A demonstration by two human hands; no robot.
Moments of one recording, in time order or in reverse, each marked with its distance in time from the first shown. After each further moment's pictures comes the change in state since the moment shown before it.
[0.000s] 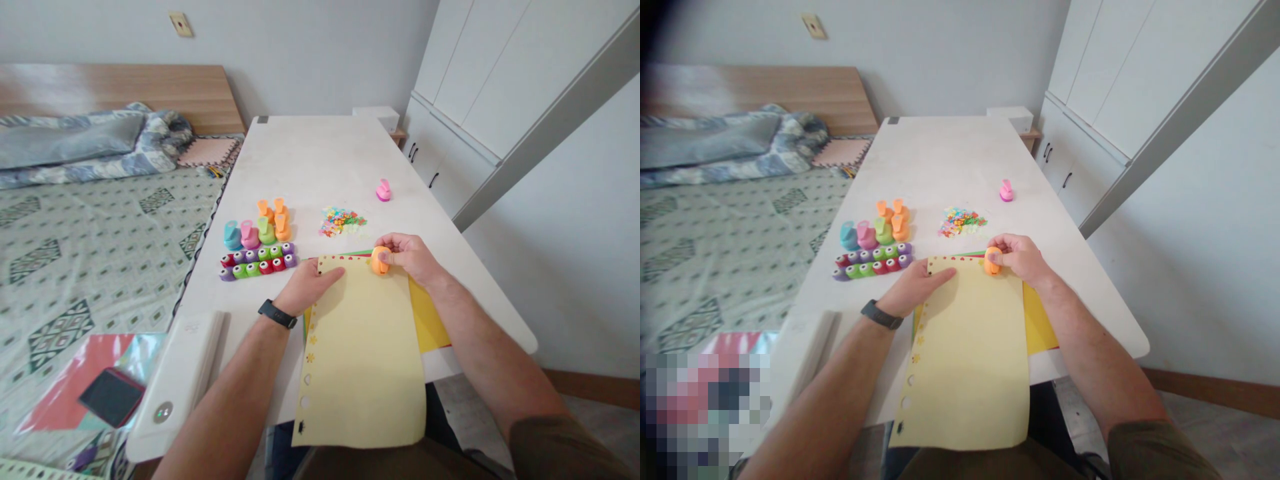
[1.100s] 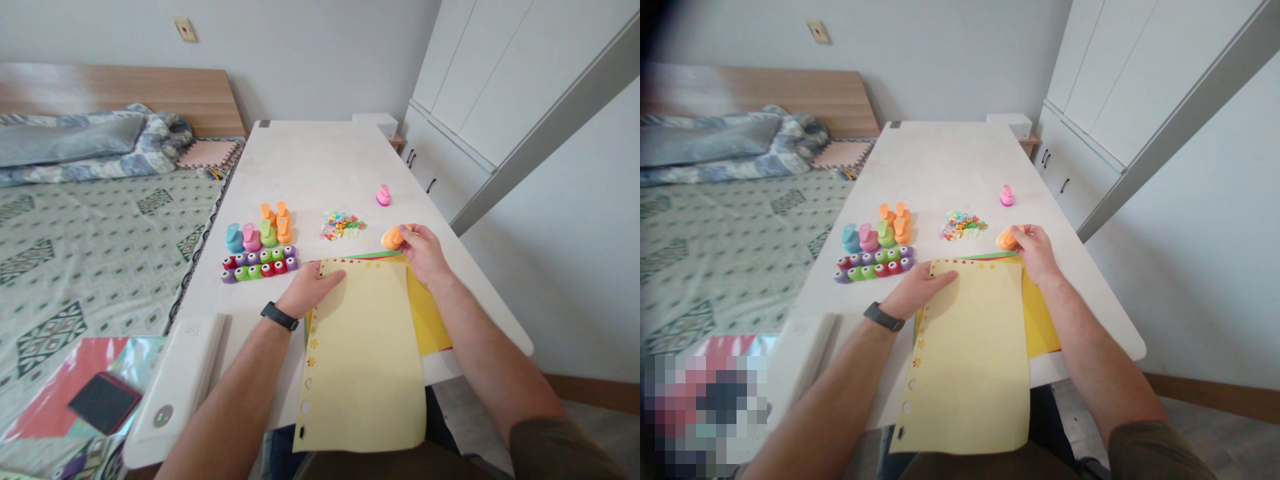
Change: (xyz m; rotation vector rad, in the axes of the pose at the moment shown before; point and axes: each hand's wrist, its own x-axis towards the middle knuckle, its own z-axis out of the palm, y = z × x) left_hand 0.001 -0.002 -0.002 -0.013 0.003 -0.005; right_hand 0.017 0.005 -0.010 0.384 0.446 -0.102
